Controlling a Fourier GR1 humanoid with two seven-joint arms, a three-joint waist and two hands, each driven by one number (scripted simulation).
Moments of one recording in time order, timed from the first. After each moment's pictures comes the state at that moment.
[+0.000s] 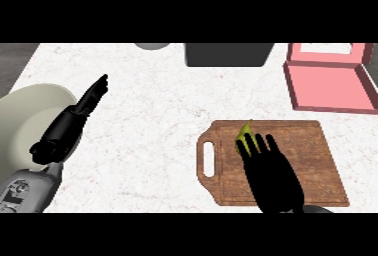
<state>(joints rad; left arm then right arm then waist) -0.23 0.43 -0.19 -1.51 0.05 -0.02 -0.10 -0.35 -0.49 0.81 -1.88 0.78 0.62 0.93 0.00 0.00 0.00</state>
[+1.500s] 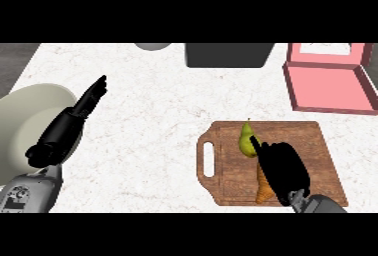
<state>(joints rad) -0.20 0.31 -0.06 -1.57 -0.07 -0.15 -0.05 -0.21 -0.46 0.64 -1.66 1.12 0.50 0.52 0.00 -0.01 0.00</state>
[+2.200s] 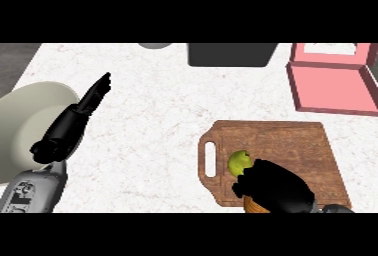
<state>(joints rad) -0.23 0.29 -0.05 -1.55 -0.08 -0.16 -0.05 -0.21 -0.60 0.72 -1.75 0.96 0.23 -0.20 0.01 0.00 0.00</state>
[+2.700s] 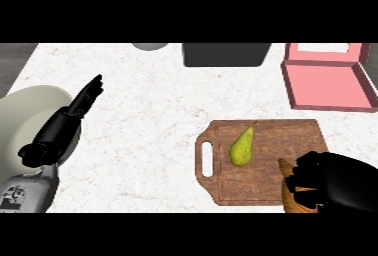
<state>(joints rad) -0.20 0.31 -0.03 -1.57 -0.07 -0.17 -0.05 -0.12 -0.85 0.43 -1.83 0.64 0.01 -0.75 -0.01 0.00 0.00</state>
